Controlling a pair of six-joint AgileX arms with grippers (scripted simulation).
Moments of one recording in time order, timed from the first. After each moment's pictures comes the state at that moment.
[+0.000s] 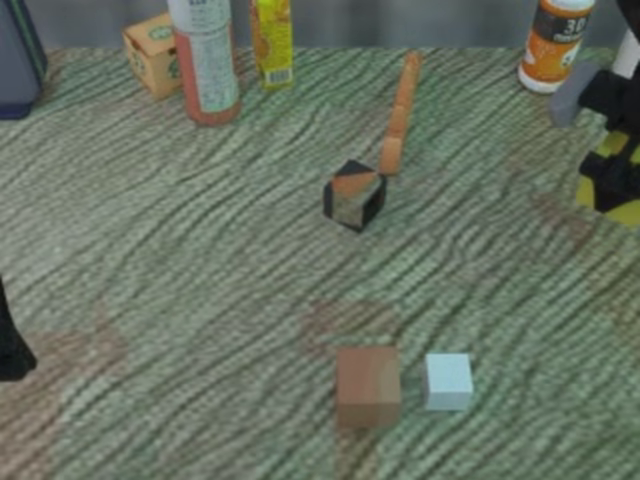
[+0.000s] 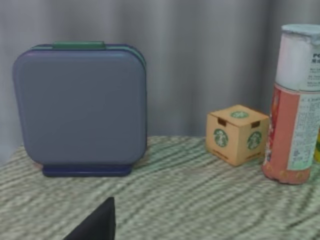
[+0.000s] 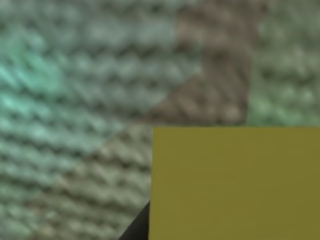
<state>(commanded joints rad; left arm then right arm) 0.02 0.00 0.00 0.00 0.00 0.00 0.06 2.32 1.96 -1.21 0.00 -0.86</state>
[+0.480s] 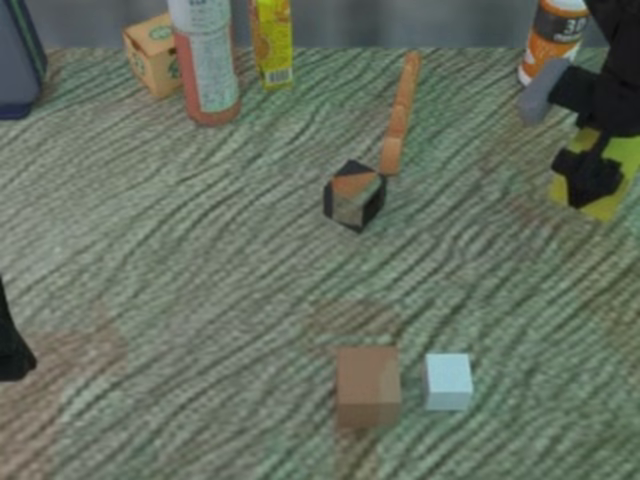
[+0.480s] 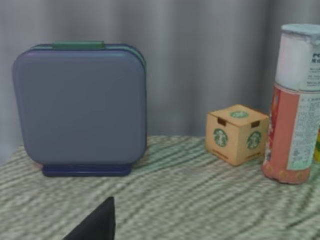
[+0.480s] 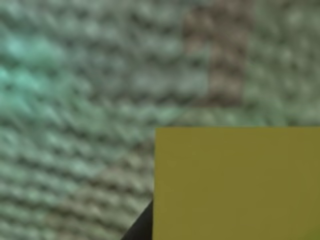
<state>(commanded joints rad) 0.02 0.00 0.00 0.00 0.00 0.00 0.13 2.33 2.00 -1.23 0.00 -0.84</state>
